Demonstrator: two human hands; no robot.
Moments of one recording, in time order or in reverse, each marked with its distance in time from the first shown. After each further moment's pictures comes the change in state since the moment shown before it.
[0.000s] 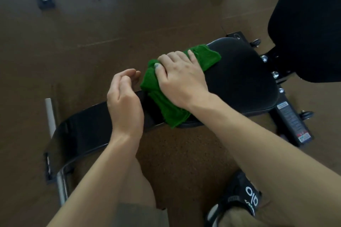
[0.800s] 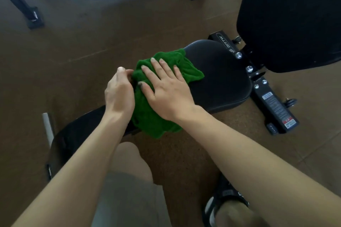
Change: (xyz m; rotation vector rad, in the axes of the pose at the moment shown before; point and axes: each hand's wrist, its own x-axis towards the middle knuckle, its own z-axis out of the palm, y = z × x) left_hand 0.015 0.028 0.020 0.249 -0.200 -0.083; right_hand -0.035 0.010 -0.002 -0.014 -0.060 0.026
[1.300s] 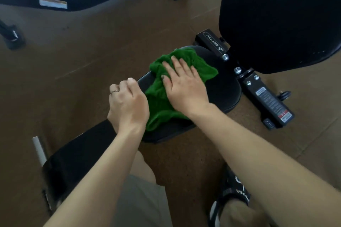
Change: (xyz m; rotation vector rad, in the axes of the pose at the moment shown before) left_hand 0.004 0.013 0.058 0.507 0.126 0.095; right_hand 0.017 0.075 -0.017 0.016 0.051 0.257
